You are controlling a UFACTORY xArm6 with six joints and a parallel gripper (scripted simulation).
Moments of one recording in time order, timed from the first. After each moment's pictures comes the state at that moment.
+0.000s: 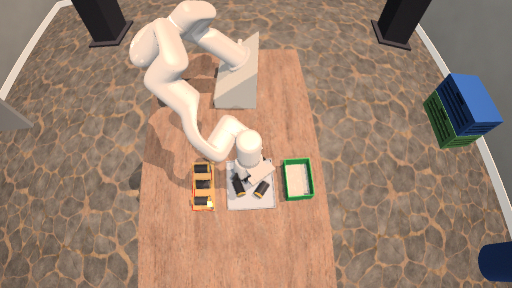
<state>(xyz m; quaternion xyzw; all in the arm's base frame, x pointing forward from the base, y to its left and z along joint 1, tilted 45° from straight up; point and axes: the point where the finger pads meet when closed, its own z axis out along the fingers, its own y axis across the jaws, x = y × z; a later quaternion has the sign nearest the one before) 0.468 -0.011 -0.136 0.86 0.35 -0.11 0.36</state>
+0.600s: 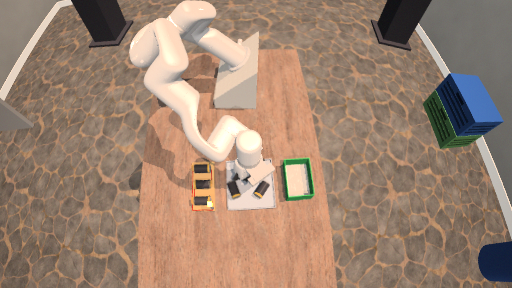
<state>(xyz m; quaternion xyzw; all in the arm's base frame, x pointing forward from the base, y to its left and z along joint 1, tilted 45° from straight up) 0.468 -0.011 -0.137 0.86 0.35 -0.11 0.36</state>
